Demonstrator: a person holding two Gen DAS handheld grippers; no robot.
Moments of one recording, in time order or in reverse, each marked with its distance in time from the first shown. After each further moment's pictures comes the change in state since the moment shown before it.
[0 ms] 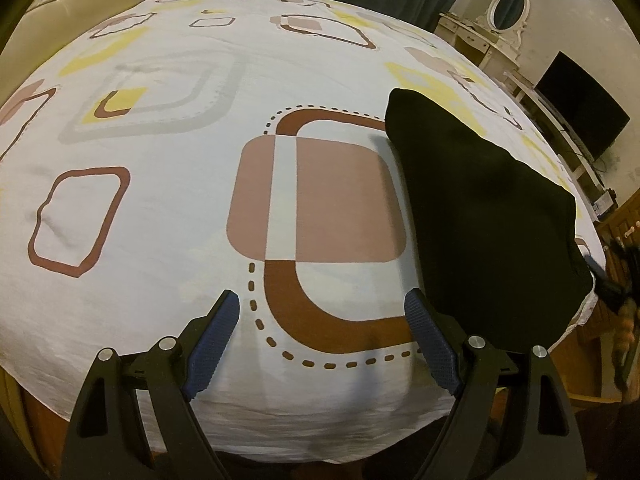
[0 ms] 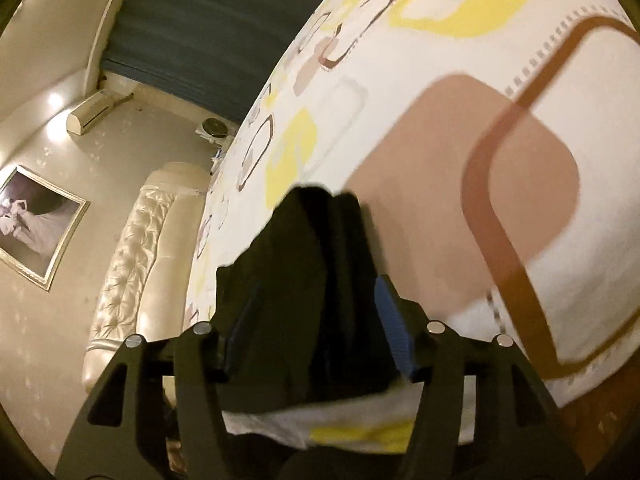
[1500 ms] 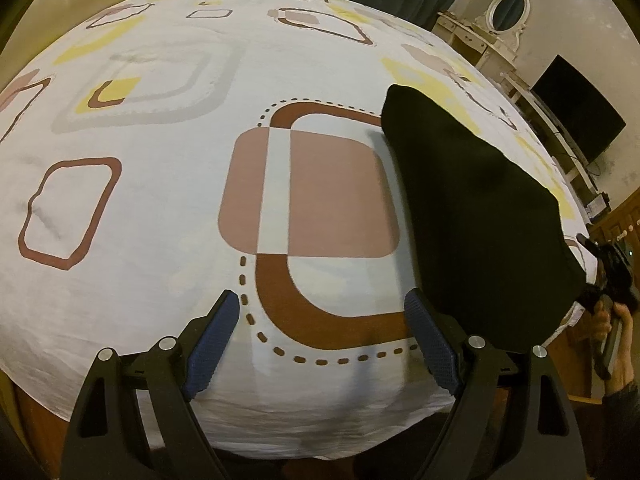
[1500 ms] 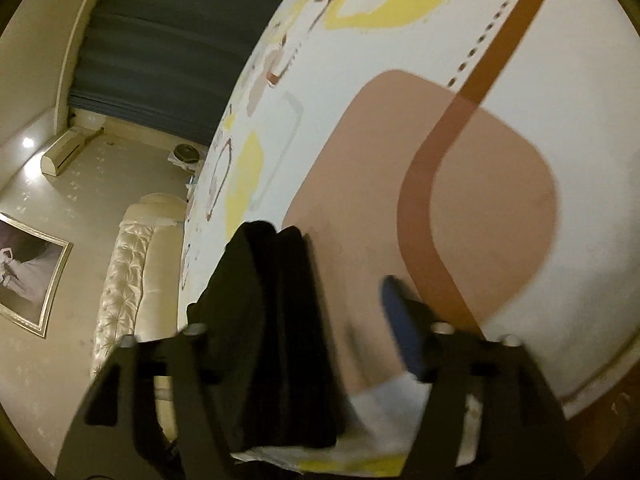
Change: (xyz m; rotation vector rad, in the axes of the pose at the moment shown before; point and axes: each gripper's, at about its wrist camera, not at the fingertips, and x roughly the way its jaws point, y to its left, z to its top) left arm 0.000 0.000 -0.003 -0.019 0.014 -0.041; right arm 0.018 -0.045 -0.001 0.154 -0.041 -0.026
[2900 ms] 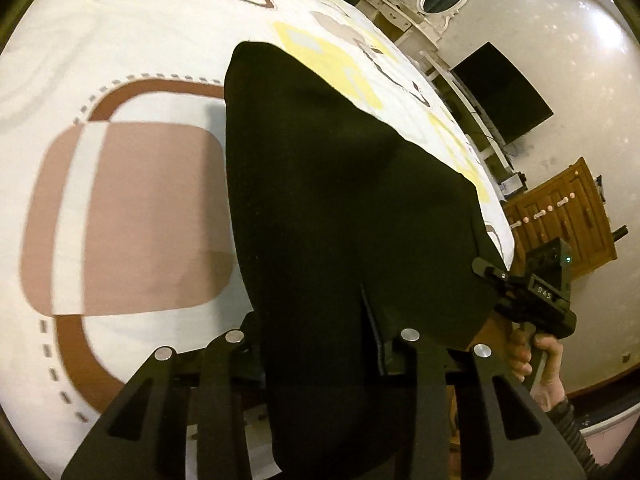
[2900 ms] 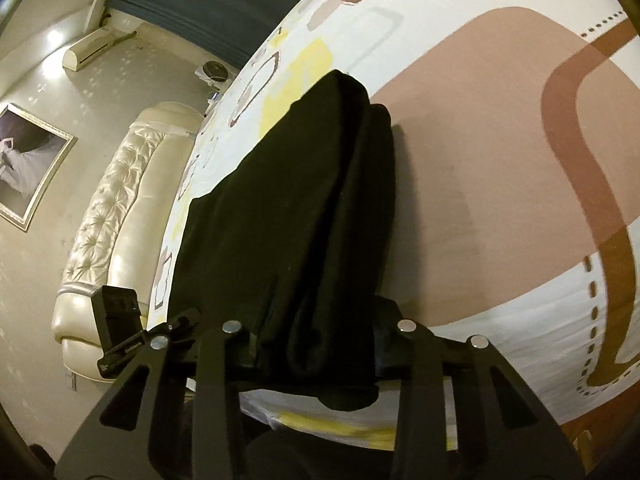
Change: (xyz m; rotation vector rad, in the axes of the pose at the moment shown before) left arm 0.046 -0.055 0.032 0.041 0.114 -0.364; right arm 0.039 0.051 -0.055 -0.278 0.206 -0.008
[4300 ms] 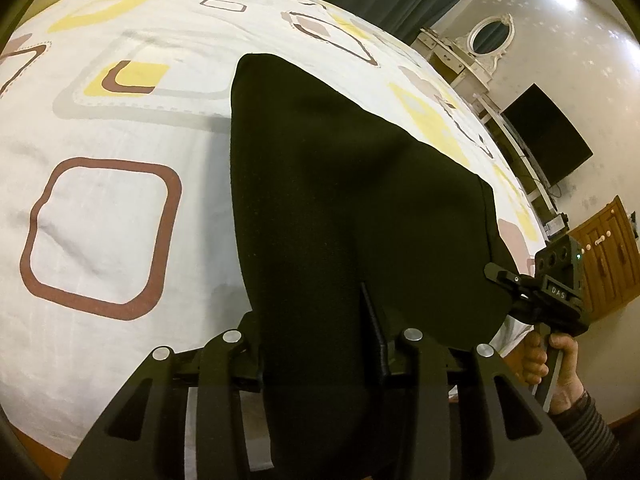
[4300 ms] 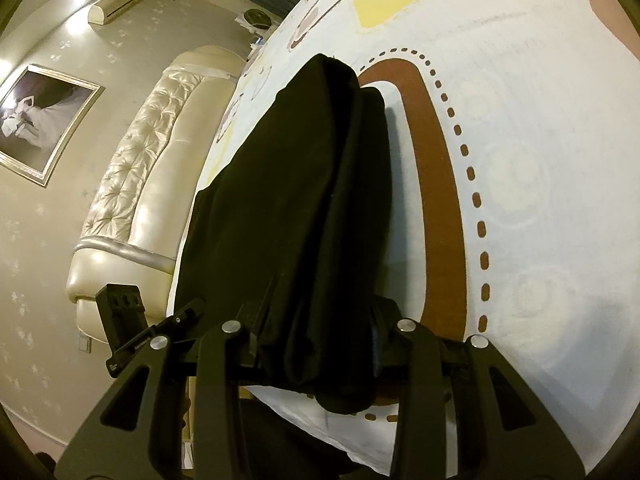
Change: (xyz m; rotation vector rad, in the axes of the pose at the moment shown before) left arm -0.095 0.103 -0.020 -0.086 -0.129 0.169; right arm 0.129 0.105 -0.027 -0.073 0.164 0.135
